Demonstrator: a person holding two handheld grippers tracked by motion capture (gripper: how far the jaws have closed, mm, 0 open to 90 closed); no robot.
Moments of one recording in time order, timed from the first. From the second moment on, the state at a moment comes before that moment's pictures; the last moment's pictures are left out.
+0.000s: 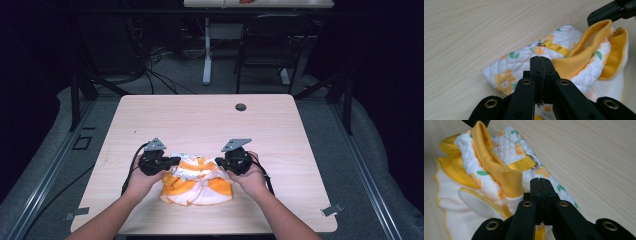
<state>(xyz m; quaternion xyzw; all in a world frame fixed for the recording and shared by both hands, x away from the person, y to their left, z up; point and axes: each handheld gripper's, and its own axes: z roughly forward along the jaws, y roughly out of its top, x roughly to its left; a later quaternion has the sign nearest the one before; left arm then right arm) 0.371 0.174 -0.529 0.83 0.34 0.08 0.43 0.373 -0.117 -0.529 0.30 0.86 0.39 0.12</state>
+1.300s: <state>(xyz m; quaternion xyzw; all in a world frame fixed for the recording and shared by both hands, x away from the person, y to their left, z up) 0.306 0.177 -0.574 0.86 0.29 0.04 0.41 0.300 -0.113 -0.568 0.25 0.89 0.39 0.06</state>
